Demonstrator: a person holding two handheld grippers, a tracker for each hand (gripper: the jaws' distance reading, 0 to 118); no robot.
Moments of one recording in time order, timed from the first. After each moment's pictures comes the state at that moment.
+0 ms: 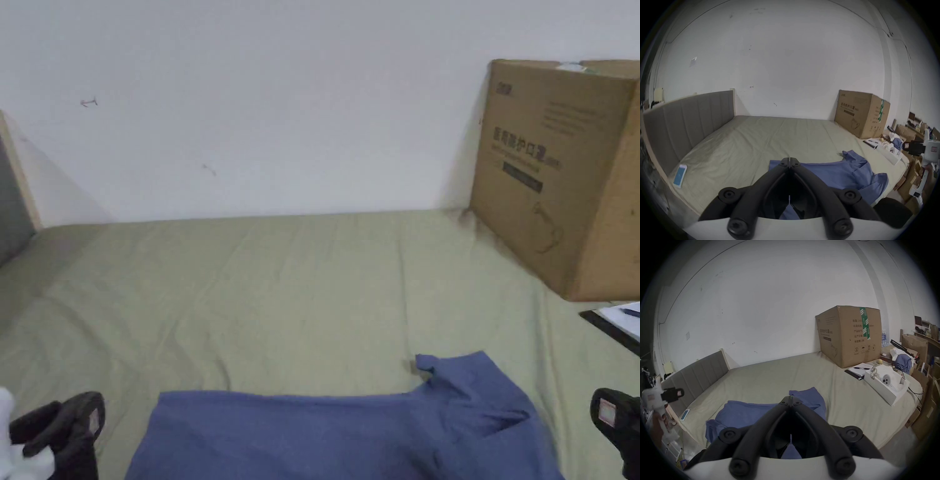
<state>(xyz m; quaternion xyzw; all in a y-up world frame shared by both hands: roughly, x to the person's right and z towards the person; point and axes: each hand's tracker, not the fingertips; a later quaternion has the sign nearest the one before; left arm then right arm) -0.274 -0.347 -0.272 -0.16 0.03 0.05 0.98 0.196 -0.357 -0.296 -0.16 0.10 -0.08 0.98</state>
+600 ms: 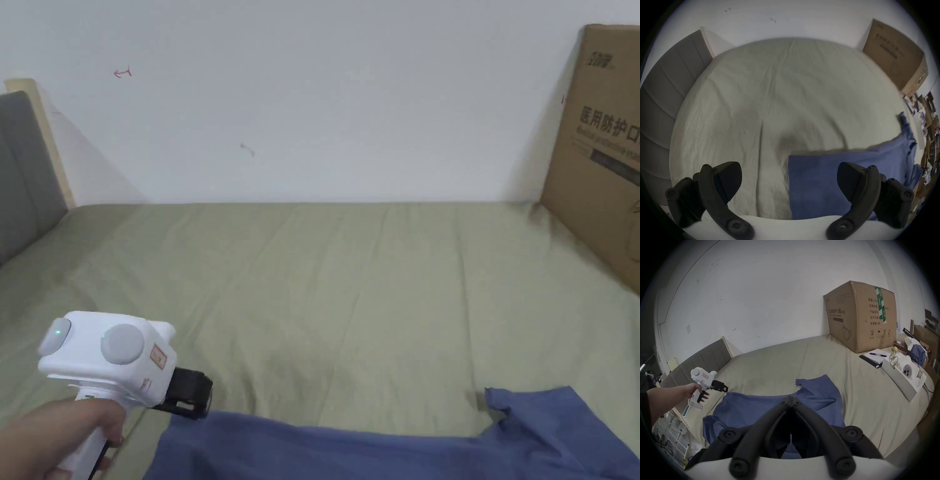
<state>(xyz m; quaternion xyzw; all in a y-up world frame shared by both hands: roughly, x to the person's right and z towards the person) -0.352 -0.493 -0.602 -0.55 0.04 0.01 0.84 0.177 -0.397 -0.376 -0.23 0.13 -0.09 0.96</state>
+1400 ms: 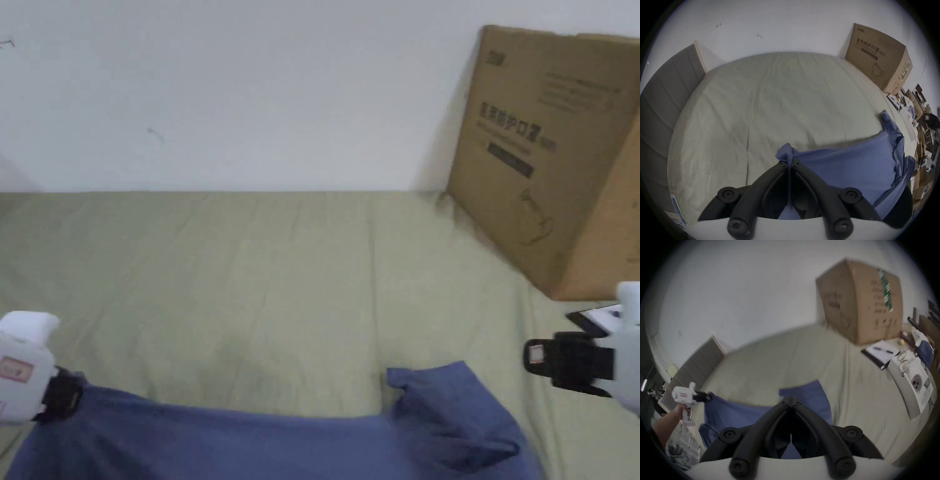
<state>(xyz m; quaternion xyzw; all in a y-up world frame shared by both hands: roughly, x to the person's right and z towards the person) -0.337 -0.445 -0.544 -0.46 -0.02 0.02 0.89 0.247 -0.377 -0.538 -0.38 0.13 -0.10 0.91</state>
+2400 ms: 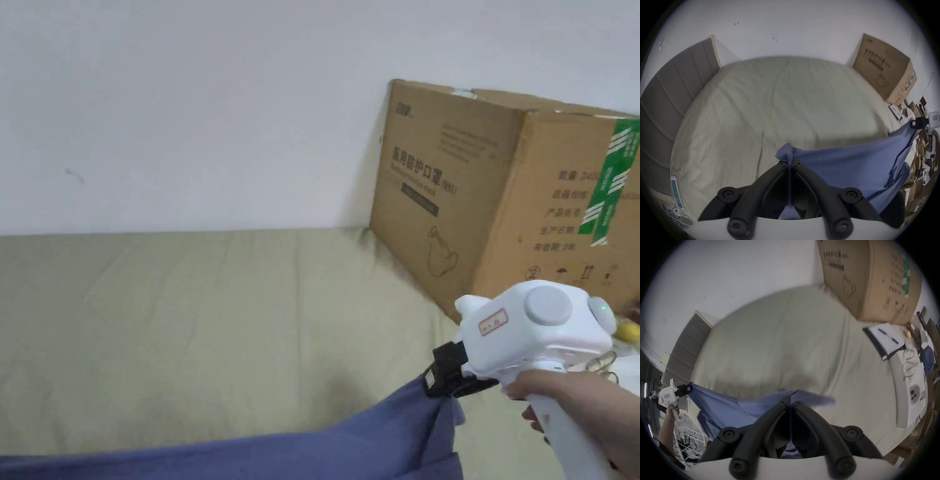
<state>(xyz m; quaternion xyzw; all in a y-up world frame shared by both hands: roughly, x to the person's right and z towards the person) -0.339 -0.397 -0.498 -0.44 0.02 0.06 0.90 0.268 -0.360 -0.591 -0.48 0.13 -0.07 0.86</state>
